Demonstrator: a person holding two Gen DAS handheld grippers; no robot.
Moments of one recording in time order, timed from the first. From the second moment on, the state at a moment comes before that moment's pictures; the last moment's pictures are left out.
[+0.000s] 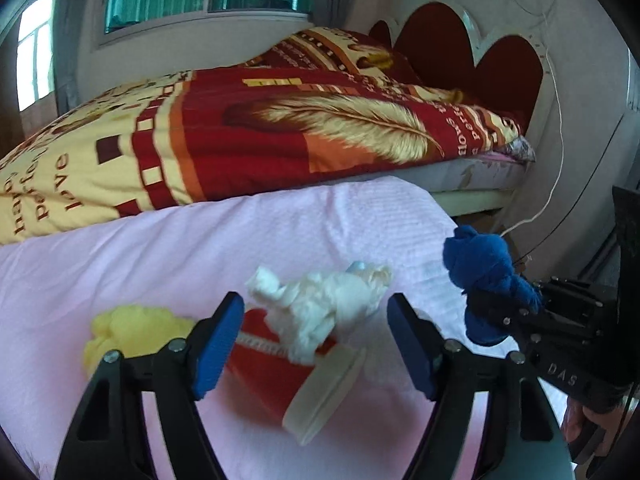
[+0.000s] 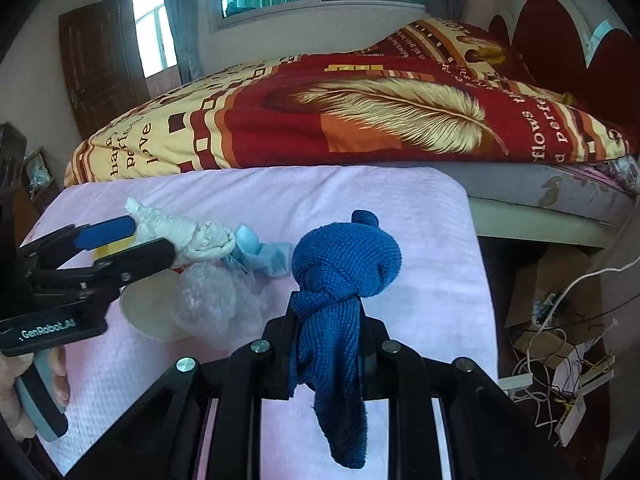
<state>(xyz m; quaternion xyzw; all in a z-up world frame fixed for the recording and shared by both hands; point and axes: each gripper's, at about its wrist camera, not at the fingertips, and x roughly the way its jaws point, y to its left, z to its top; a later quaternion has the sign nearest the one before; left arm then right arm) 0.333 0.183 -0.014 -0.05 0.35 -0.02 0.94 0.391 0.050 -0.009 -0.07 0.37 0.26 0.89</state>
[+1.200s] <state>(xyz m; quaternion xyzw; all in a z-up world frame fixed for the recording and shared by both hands) 0.140 0.128 0.017 -0.04 0.27 -0.02 0.96 0.195 -0.042 0.036 -0.09 0.30 0.28 0.91</state>
